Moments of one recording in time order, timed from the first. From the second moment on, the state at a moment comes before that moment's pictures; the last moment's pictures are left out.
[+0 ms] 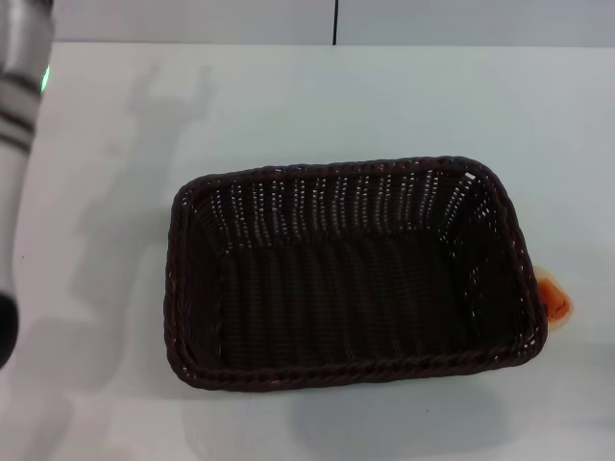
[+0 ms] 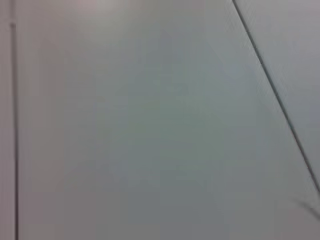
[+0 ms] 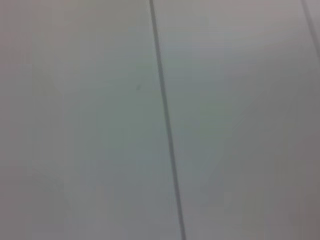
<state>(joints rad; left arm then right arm) -0.29 -2.06 -1.24 -0.97 2.58 0.95 0.41 0.03 2.09 -0.06 0.30 -1.33 -1.84 0.05</state>
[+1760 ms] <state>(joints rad) -0.36 -2.07 -1.37 -0.43 2.68 1.10 0.06 0.24 2.09 -0.36 0.33 -1.37 -1.41 0.05</state>
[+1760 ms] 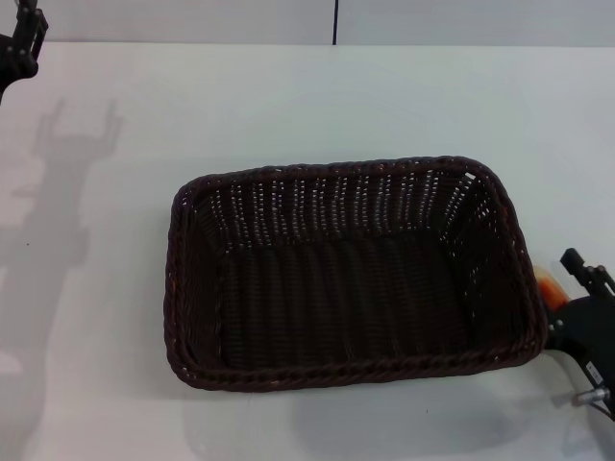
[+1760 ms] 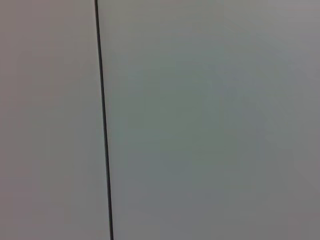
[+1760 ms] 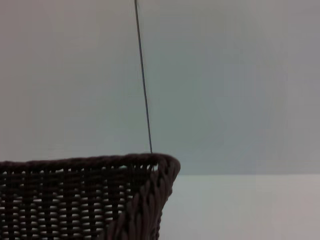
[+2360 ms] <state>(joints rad) -0.36 -2.07 -1.37 -0.44 2.68 1.11 0.06 0.22 2.09 -0.35 0.34 -1.36 -1.45 0.05</state>
